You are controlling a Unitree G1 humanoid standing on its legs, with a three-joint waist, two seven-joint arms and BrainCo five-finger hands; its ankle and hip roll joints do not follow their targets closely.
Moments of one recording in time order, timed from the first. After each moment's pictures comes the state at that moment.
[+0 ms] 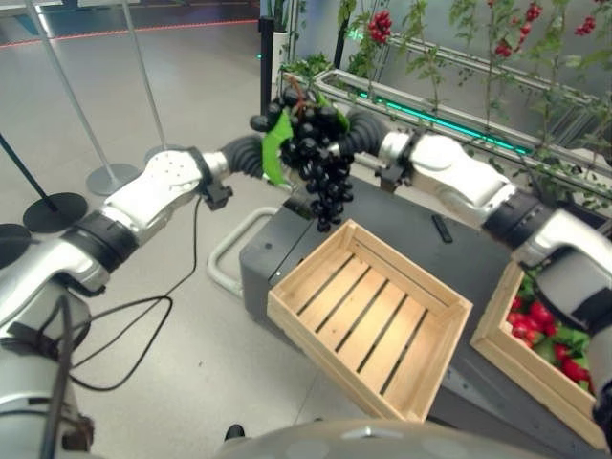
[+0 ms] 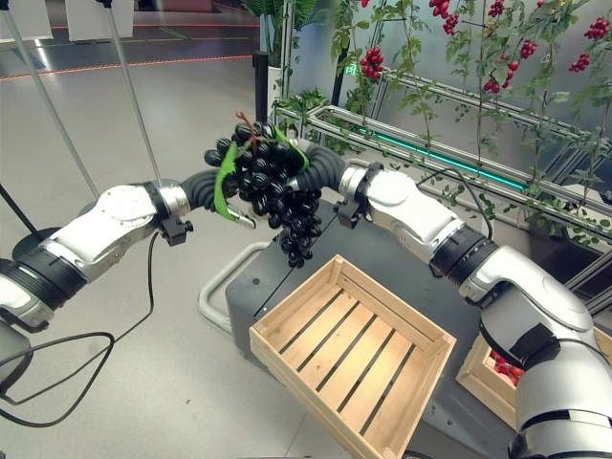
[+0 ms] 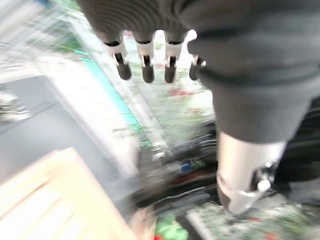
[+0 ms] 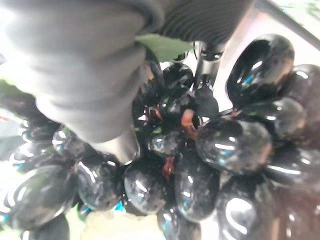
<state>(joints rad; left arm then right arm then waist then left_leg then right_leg) -0.85 0.95 -0.93 0.46 -0.67 -0.11 -0.42 -1.23 -0.73 0.90 0.33 0.87 -0.17 0.27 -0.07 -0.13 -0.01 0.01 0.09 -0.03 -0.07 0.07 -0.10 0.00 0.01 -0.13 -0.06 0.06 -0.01</state>
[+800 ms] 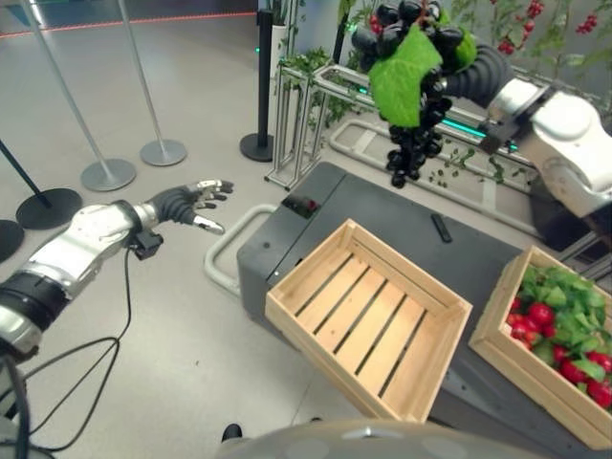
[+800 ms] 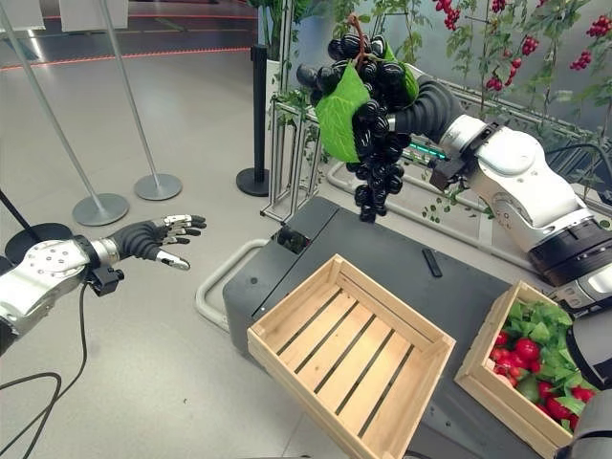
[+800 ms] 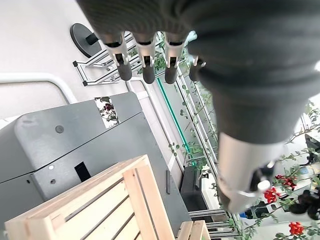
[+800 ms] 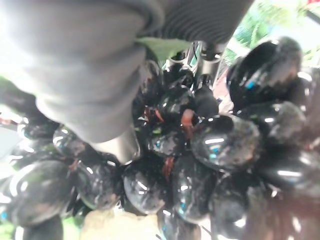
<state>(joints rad) -0.60 1.18 -0.68 0.37 -0.69 -0.11 -0.44 -1.03 -1.06 0.67 0.27 0.90 -0.19 0.30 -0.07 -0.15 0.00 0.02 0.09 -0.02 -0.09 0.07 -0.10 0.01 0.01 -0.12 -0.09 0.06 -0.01</state>
